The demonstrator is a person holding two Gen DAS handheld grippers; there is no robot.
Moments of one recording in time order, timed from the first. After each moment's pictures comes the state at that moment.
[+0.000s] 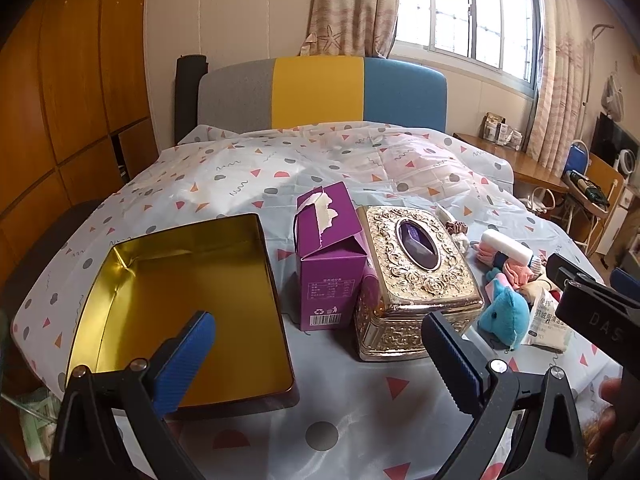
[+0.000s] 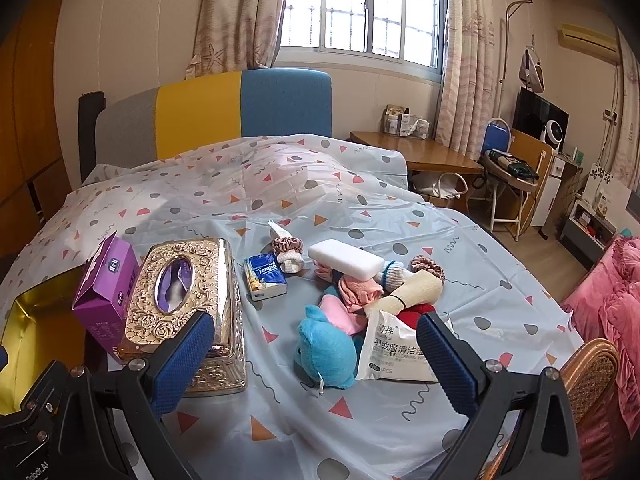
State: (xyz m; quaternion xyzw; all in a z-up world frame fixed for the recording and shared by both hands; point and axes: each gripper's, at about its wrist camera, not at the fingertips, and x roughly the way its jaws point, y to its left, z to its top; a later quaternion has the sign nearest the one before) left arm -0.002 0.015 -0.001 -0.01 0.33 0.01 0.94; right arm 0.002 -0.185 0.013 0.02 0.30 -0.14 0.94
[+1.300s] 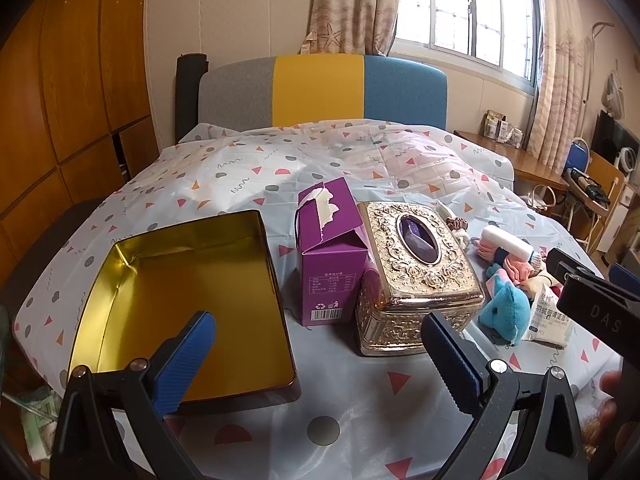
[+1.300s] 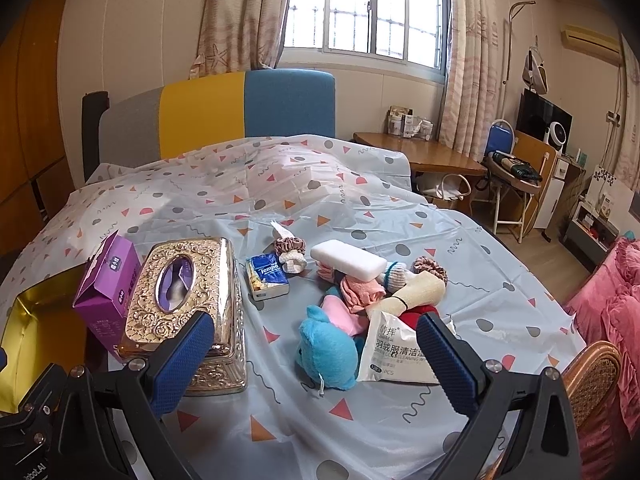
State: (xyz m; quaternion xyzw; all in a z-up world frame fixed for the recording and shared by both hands) left arm -0.007 0.015 -0.003 -0.01 0.33 0.01 0.94; right arm 0.002 -0.188 0.013 0.02 0.30 -0.14 0.94
